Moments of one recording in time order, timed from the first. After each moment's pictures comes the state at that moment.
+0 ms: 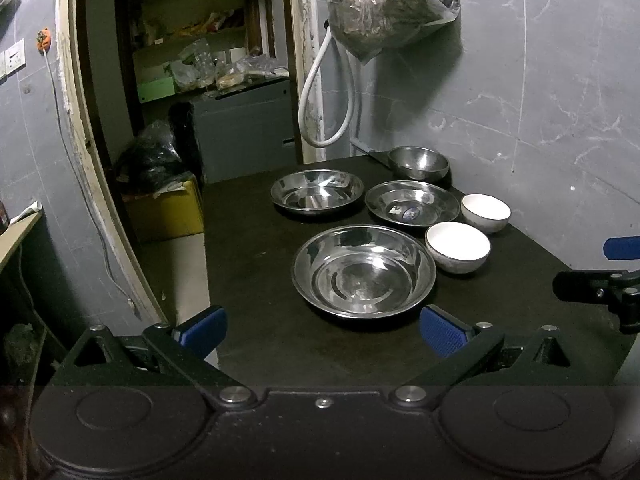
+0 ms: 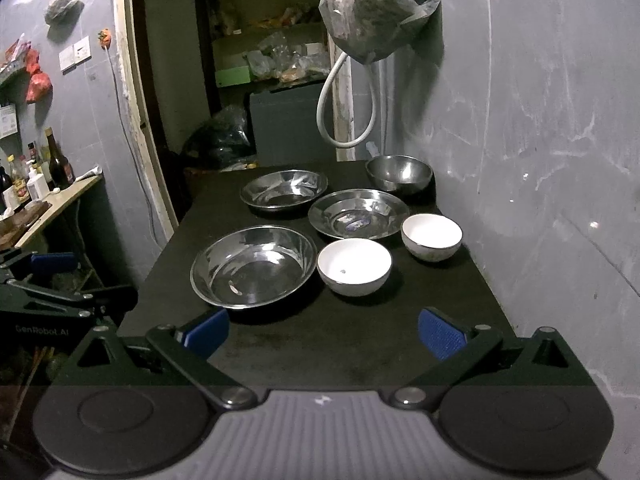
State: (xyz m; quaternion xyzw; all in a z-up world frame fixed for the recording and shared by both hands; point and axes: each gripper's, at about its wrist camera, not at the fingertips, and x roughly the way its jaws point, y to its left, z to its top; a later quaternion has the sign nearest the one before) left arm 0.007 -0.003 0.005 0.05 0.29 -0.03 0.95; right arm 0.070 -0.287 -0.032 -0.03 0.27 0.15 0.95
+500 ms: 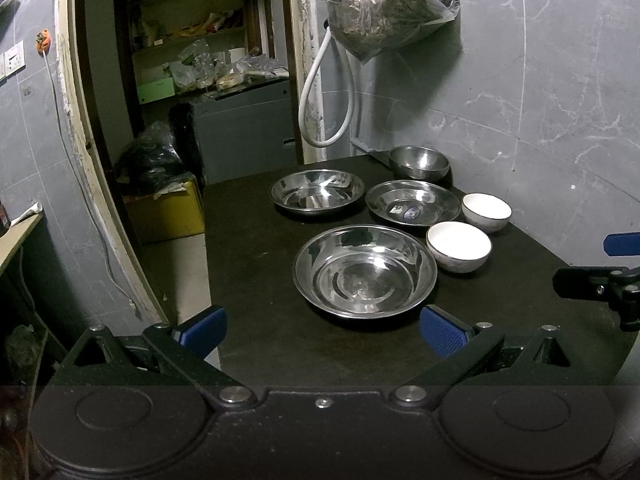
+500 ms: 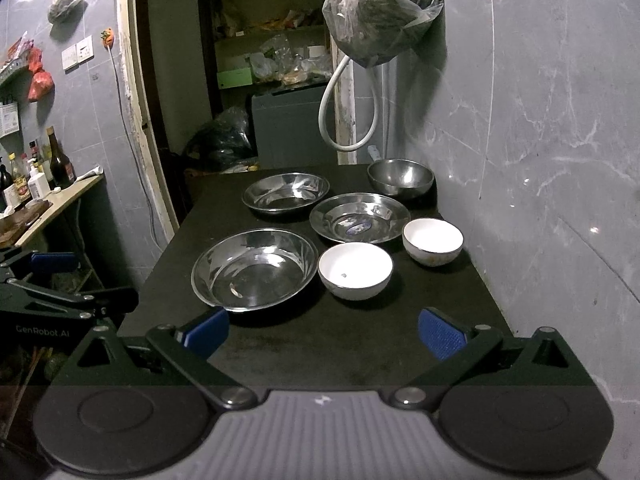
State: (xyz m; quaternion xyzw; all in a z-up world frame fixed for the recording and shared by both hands) left arm 0.007 -0.001 0.004 0.05 0.29 -0.03 0.95; right arm 0.070 -0.286 -0.031 -0.03 0.26 0.15 0.95
